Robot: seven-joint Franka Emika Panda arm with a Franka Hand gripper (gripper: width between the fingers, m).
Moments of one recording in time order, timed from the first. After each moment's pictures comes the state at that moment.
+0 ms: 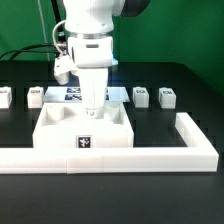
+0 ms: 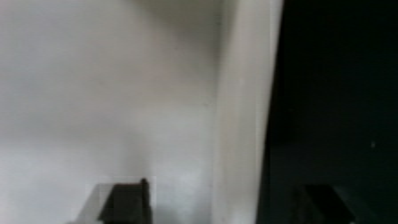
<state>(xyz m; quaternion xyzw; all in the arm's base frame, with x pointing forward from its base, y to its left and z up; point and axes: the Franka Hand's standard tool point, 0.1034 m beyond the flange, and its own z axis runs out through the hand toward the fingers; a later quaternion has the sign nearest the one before) 0.445 -0.017 0.013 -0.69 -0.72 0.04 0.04</state>
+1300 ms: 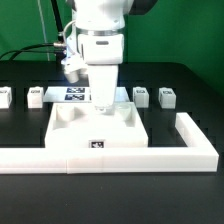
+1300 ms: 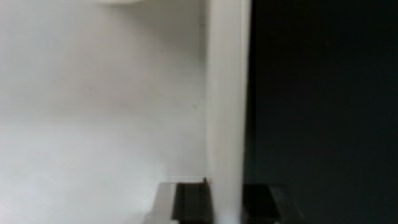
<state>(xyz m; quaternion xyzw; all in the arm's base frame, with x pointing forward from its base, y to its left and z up) 0.463 0.012 0.018 -0.71 -0.70 0.02 0.04</state>
